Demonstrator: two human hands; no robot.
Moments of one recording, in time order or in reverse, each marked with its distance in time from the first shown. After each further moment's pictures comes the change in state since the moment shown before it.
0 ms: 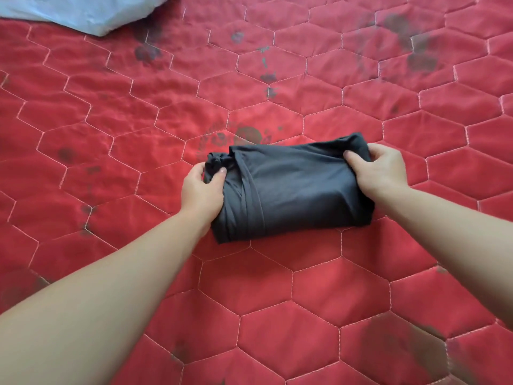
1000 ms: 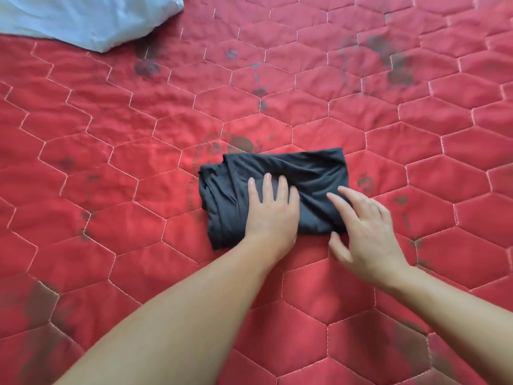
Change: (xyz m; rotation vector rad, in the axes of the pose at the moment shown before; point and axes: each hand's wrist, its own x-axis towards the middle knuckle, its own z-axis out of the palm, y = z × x) left_hand -0.080 0.026 0.075 1.334 -0.376 0.736; right_hand -0.092 0.050 -0.021 -0.651 -0.058 -0.676
